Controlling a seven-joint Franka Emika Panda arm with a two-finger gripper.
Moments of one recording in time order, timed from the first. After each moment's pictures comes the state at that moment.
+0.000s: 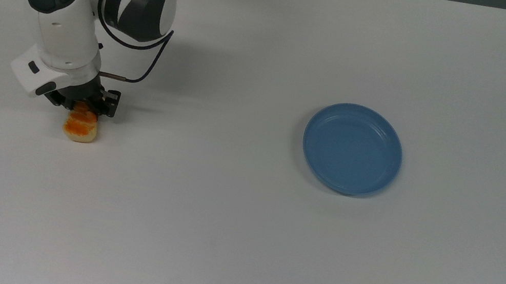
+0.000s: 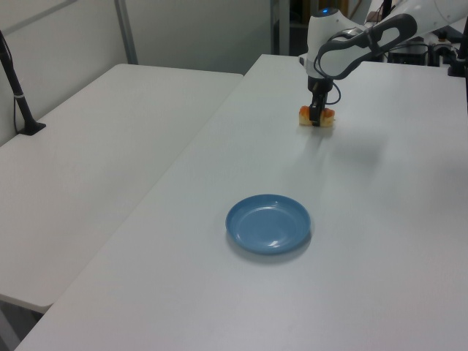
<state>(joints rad) -0.29 0.59 0.03 -1.55 -0.13 2.22 -0.23</state>
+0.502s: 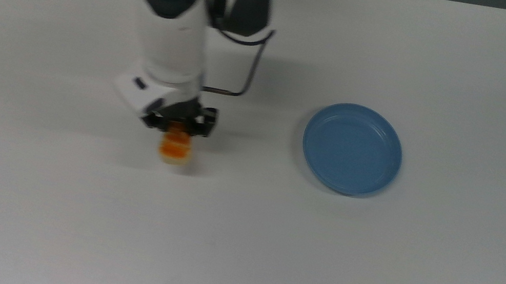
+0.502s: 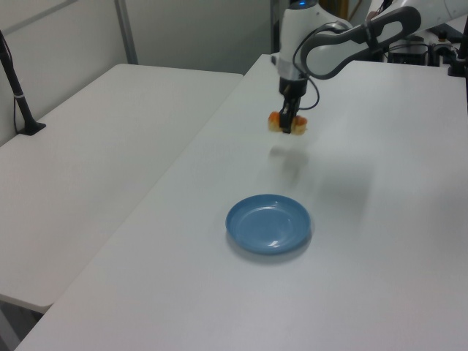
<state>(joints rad) -0.10 0.51 0.14 -1.53 -0.13 2.13 0.02</state>
